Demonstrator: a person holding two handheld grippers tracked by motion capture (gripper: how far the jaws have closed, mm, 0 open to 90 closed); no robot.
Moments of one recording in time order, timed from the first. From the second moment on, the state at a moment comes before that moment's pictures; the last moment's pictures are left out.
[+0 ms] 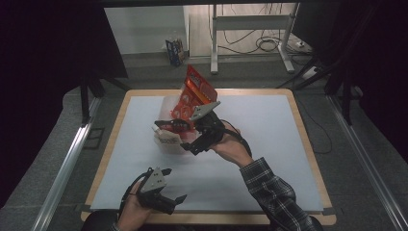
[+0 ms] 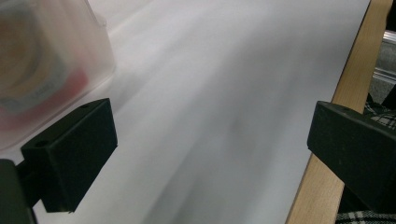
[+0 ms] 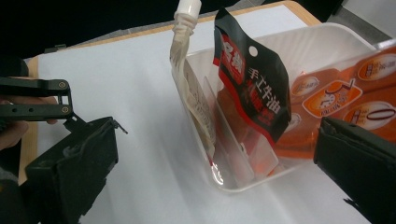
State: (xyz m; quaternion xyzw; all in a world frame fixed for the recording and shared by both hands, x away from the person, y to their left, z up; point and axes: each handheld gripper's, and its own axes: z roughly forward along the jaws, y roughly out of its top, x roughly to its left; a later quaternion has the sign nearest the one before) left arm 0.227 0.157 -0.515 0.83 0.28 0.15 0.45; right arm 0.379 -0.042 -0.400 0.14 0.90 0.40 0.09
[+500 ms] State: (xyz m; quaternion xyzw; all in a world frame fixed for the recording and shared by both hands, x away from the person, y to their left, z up) left arm 0.228 0.158 -0.515 0.83 0.28 0.16 0.45; right arm 0.368 -0.058 -0.417 0.15 0.89 0.42 0.11
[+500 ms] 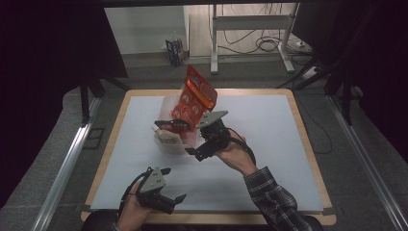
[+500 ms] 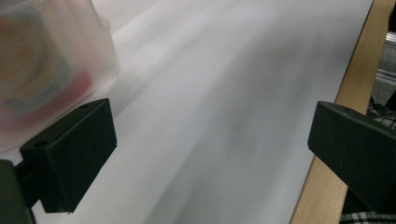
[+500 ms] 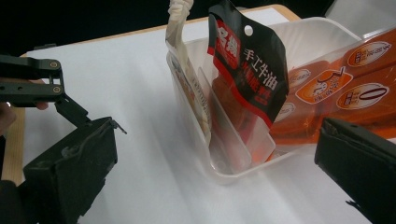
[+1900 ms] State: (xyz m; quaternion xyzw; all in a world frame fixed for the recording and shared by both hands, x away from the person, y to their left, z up) left arm 0.229 0.163 -0.514 0.83 0.27 0.18 0.46; right arm 0.346 -0.095 -0.440 0.17 0.88 0.44 0.12
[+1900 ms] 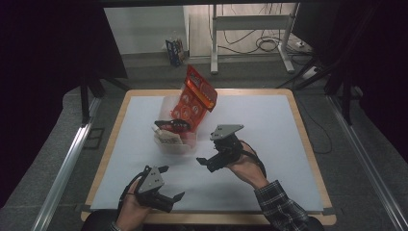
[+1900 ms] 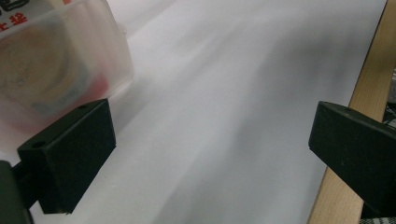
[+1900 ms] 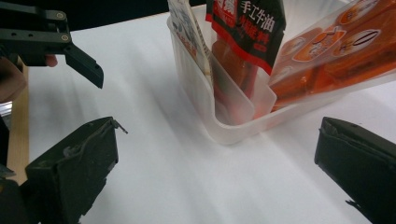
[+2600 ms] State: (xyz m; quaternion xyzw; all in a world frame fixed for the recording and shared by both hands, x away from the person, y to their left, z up) left arm 0.233 0.171 -0.513 0.81 0.29 0.19 0.48; right arm 0.330 -0.116 -0.435 0.18 0.87 0.44 0.15
